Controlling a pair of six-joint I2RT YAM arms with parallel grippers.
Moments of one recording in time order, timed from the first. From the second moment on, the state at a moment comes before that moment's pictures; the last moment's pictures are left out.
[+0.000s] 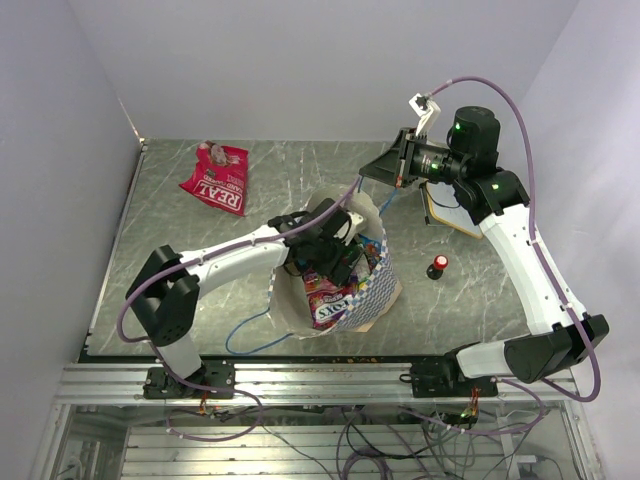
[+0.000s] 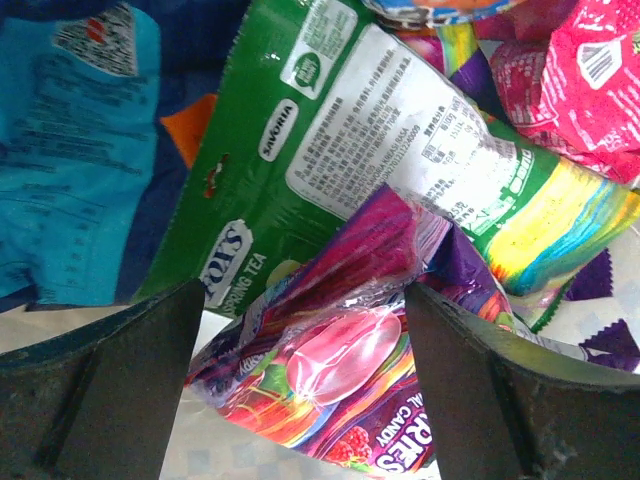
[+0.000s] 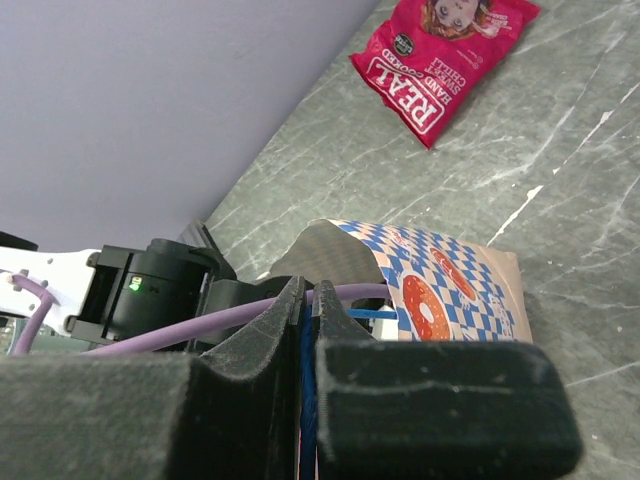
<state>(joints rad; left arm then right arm) -0.91 1.69 1.31 -0.59 0.05 -0.18 0.33 1.36 1.58 -0.50 -0.71 0.40</state>
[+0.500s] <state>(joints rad) -0.91 1.58 1.27 -0.61 0.11 -0.22 0.33 1.35 1.58 -0.51 -0.68 0.40</state>
